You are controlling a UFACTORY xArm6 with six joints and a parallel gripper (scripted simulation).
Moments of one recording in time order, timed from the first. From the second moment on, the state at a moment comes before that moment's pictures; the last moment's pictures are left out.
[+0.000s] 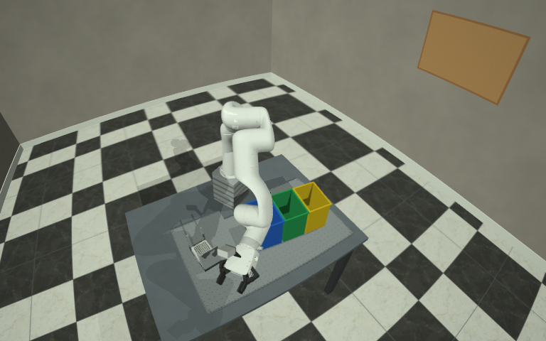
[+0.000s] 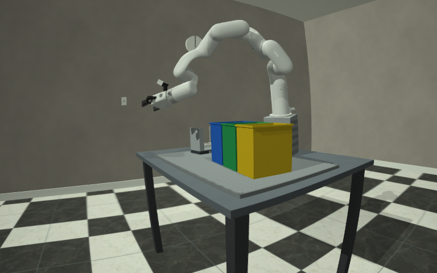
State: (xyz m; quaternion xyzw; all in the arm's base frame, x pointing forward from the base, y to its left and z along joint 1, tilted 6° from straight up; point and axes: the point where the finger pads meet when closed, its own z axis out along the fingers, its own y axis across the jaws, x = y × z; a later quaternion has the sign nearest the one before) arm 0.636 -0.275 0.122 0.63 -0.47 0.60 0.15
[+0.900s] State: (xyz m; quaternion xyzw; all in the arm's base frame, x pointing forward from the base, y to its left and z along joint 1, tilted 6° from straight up) arm 0.616 -0.292 0.120 0.65 -0.46 0.57 0.20
